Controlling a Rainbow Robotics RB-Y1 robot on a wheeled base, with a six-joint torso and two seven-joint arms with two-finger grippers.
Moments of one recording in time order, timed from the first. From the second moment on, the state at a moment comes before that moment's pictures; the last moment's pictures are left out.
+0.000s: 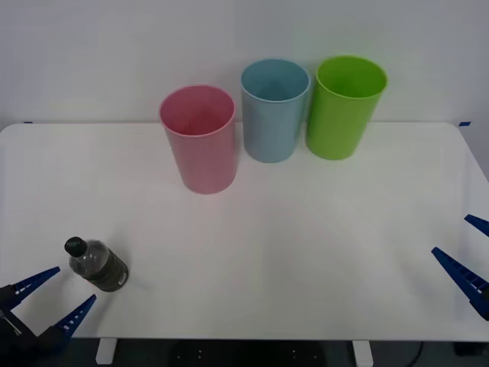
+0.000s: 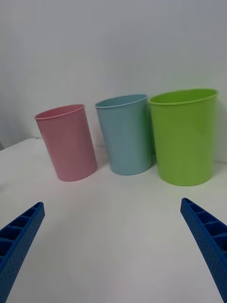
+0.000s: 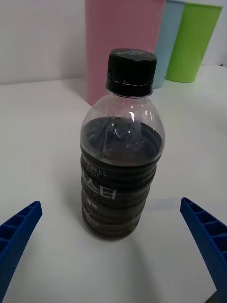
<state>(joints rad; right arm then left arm) 0.35 -0.40 -0.52 -1.66 0.96 -1.22 0.00 0.37 0.41 0.39 -1.41 -1.04 -1.10 -0.26</state>
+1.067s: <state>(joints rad) 0.35 -0.40 -0.52 -1.66 0.96 -1.22 0.00 0.23 0.30 0.38 -1.32 -1.11 -1.05 -0.31</state>
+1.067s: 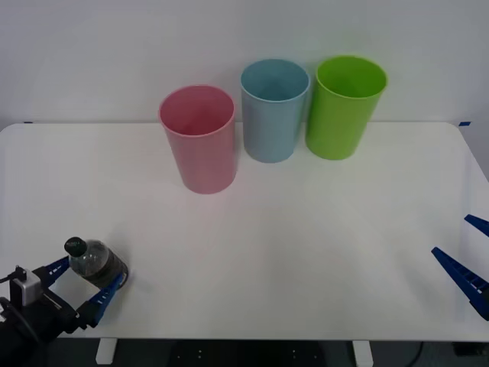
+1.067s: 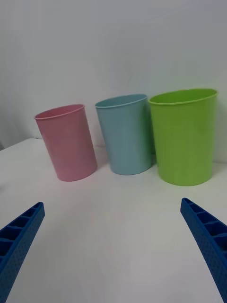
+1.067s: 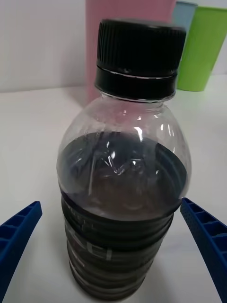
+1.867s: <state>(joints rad) 0.35 -0.40 -0.52 -1.66 0.96 -1.22 0.00 0.19 0.30 0.37 -1.28 -1.11 -1.05 -0.32</state>
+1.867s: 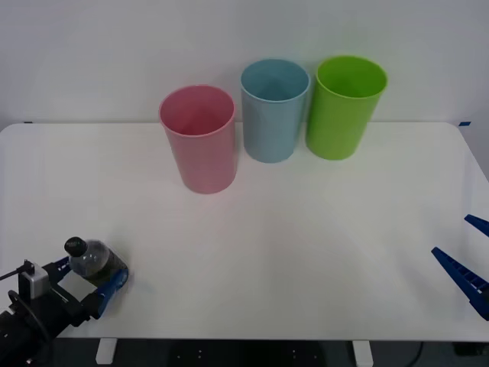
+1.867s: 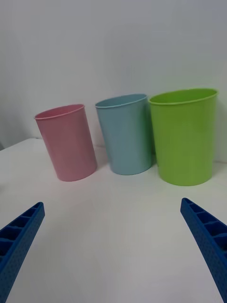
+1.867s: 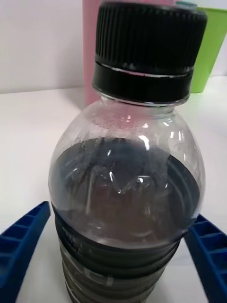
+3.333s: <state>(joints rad) 0.35 -0.40 -0.52 -1.66 0.96 -1.22 0.00 0.29 0.33 0.39 -1.51 -1.00 -0.93 -0.20</state>
